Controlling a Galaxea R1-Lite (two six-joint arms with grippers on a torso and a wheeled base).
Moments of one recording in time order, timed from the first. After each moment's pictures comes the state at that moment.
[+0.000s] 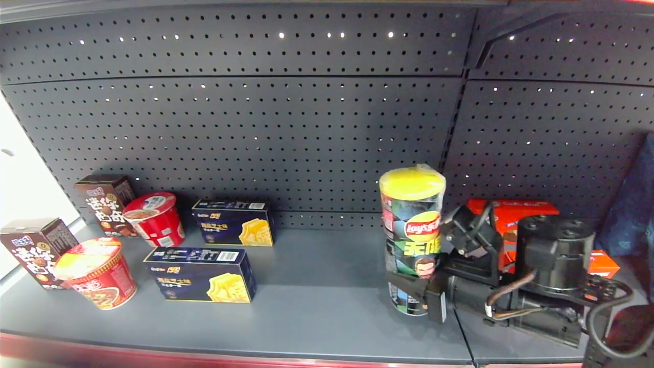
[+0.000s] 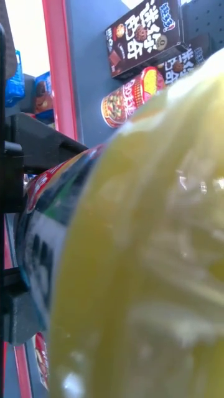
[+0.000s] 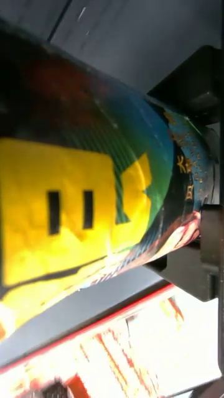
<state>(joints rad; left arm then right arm) -0.13 0.13 -0.40 0.27 -0.06 -0.05 0.65 1.69 -0.52 -0.96 0.18 -0.07</state>
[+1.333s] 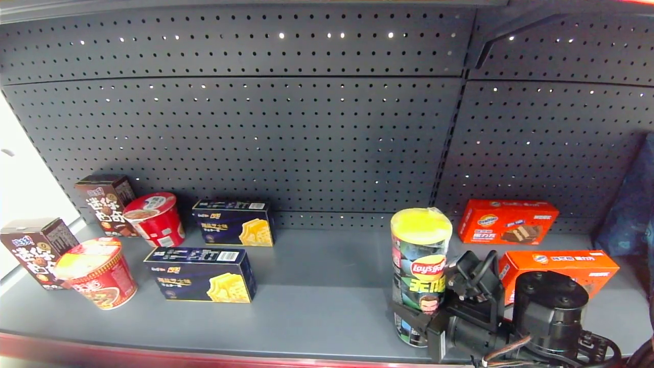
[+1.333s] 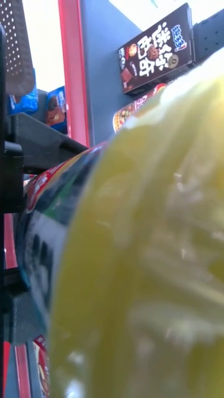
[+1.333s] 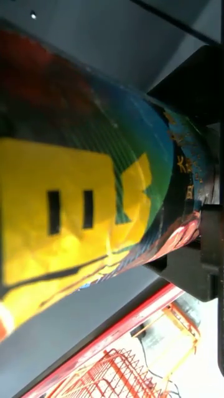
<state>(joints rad) -0.13 0.10 -0.43 0.34 0.00 -0.03 0.69 1.88 -0.26 -1.40 0.07 0.01</state>
